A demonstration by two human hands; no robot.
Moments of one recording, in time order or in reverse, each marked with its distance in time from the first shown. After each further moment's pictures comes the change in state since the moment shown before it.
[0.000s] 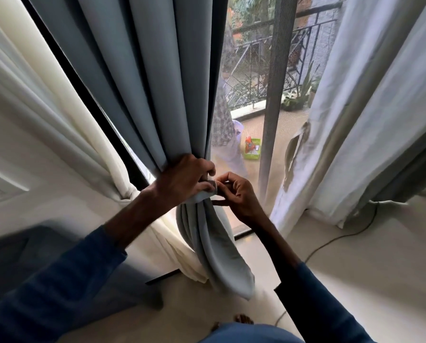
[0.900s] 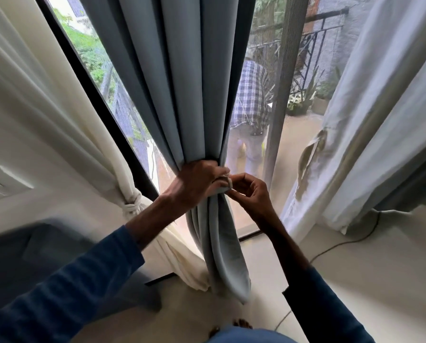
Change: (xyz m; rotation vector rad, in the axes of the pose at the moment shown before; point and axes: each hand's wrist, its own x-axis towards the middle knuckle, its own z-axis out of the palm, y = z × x) left_hand 0.002 -0.001 0.020 0.017 0.125 0.147; right_hand 0.007 0.014 -0.021 0.025 0.090 -0.101
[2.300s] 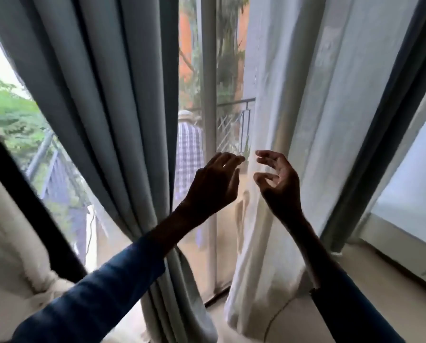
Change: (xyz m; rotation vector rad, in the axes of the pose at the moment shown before) left_hand 0.176 0.145 -0.015 -0.082 0.611 0.189; right_hand 0.011 -0.212 -0.160 -0.547 0.468 -0.485
